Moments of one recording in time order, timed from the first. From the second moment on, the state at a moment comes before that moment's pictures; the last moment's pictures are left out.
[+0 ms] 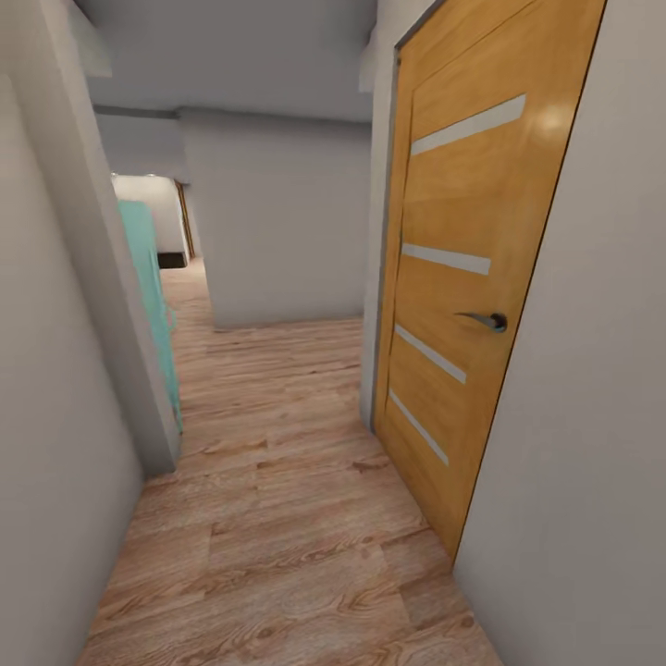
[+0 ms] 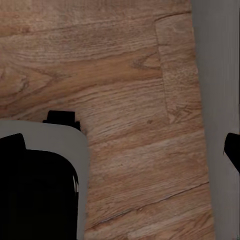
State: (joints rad) left arm 0.00 0.01 0.01 -0.08 0.23 -0.04 0.02; right arm -0.13 -0.04 0.45 0.03 -0.31 -0.21 -0.18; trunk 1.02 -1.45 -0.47
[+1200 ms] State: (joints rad) left arm 0.00 0.01 0.01 -0.08 0.24 -0.04 0.02; right arm -0.13 -0.04 0.45 0.03 -0.31 -0.21 -0.17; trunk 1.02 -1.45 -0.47
